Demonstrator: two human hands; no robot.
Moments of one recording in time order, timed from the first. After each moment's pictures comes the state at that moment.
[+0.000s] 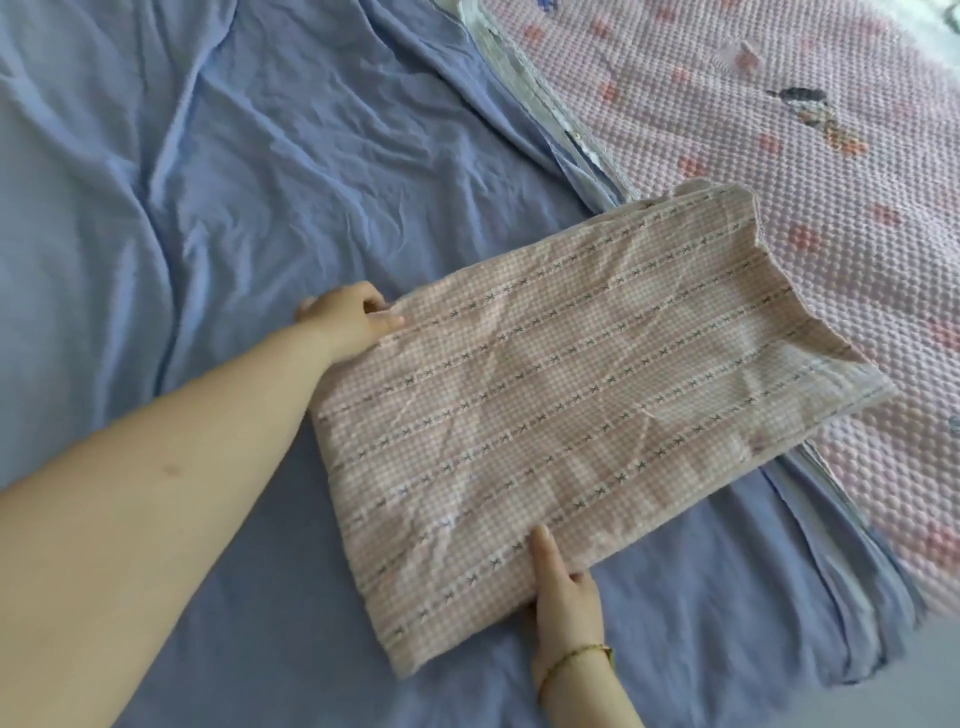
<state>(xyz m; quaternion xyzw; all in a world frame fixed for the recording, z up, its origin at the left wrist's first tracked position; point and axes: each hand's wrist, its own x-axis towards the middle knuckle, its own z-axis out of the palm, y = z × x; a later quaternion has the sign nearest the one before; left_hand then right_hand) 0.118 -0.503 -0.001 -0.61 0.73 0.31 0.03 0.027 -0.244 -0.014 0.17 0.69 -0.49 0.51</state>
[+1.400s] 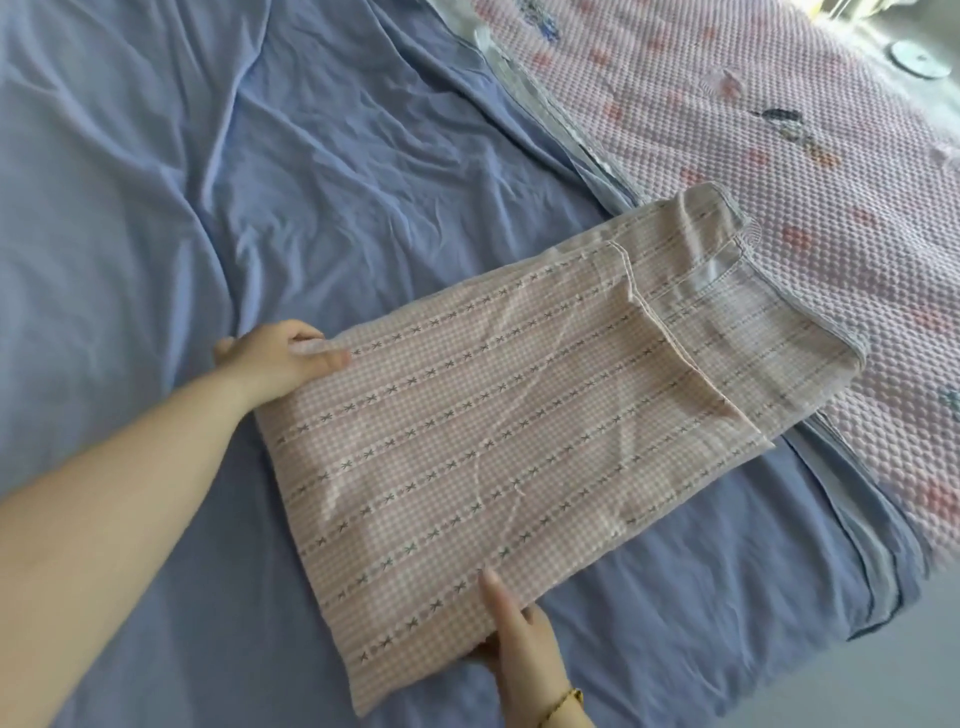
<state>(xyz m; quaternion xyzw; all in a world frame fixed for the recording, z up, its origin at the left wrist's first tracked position) 0.243 -0.484 0.013 -0.64 0.69 0.32 0.01 0.124 -0.220 -0.017 0.06 0.64 -0.46 0.61</state>
